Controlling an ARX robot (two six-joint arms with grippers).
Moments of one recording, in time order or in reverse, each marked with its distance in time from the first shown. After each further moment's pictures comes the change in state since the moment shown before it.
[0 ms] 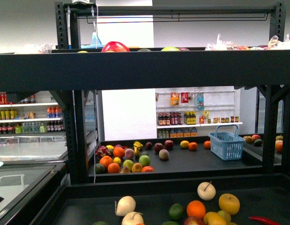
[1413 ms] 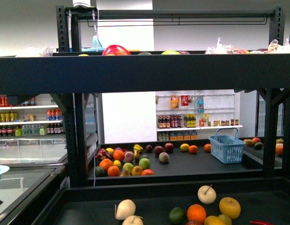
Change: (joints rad) left arm -0.052 0.483 0.633 -0.157 -0.023 -0.049; right arm 0.000 0.000 0.000 0.000 0.000 0.000
